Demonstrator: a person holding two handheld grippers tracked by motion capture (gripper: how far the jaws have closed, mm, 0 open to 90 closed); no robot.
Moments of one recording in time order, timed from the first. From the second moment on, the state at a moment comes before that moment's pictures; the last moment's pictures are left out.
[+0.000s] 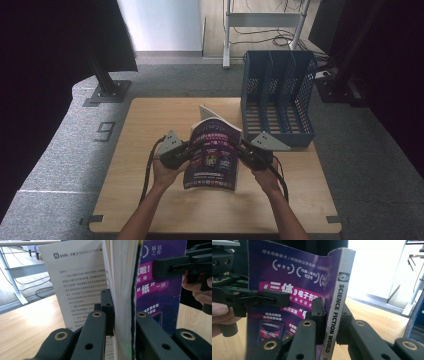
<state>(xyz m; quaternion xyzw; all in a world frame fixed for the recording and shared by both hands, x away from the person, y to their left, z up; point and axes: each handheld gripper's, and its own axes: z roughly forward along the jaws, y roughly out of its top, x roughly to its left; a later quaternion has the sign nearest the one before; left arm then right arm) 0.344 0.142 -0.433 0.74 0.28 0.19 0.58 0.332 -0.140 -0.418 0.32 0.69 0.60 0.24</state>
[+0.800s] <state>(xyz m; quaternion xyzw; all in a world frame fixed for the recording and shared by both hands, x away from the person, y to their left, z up) 0.346 0.153 -0.439 0.73 0.30 0.20 0.58 0.310 -0.143 -0.424 0.30 0.69 0.62 0.23</state>
